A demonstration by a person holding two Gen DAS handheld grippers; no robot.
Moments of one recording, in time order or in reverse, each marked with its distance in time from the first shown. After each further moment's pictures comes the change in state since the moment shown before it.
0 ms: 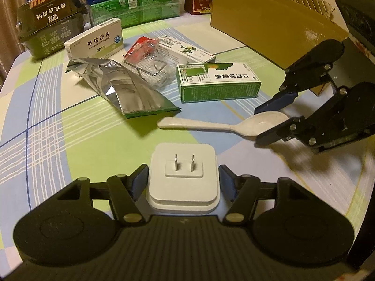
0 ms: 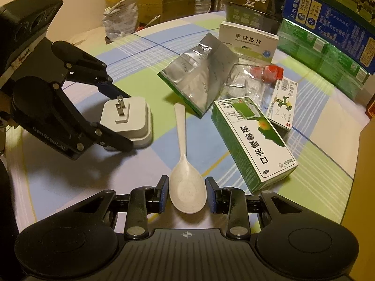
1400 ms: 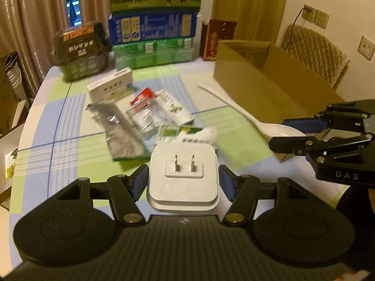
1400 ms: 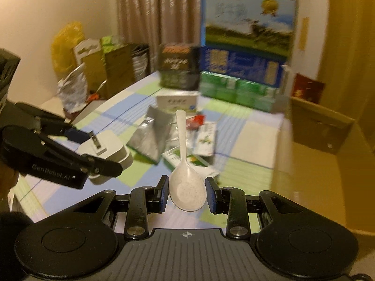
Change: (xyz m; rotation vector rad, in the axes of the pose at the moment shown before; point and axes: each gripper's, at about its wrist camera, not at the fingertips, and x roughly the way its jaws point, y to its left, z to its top) left arm -0.099 -0.090 0.070 -0.202 -0.107 0.116; right arm -0.174 0.003 -0.017 0.293 -0.270 -0.239
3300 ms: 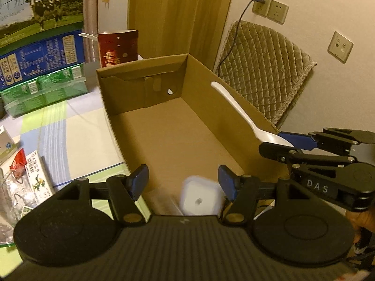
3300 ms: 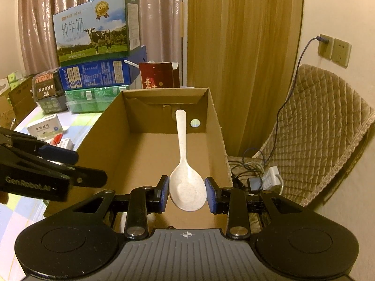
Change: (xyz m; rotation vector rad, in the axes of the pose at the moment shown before) left arm 0.127 -0.191 0.120 0.081 0.006 -0.196; right arm -0.038 -0.219 -0.028 0.248 -0.020 -0.327
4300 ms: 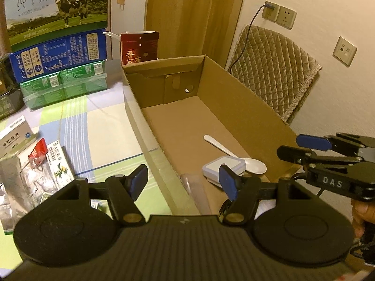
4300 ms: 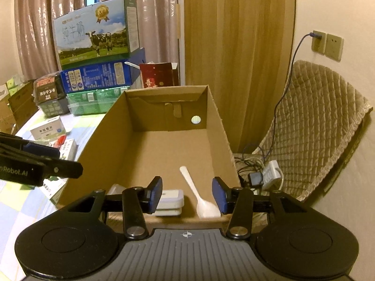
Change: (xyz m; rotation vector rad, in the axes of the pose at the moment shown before) left arm -0.032 0.023 -0.021 -0.023 -0.015 0.037; right arm -0.021 0.010 -0.018 0.032 -0.009 -0.003
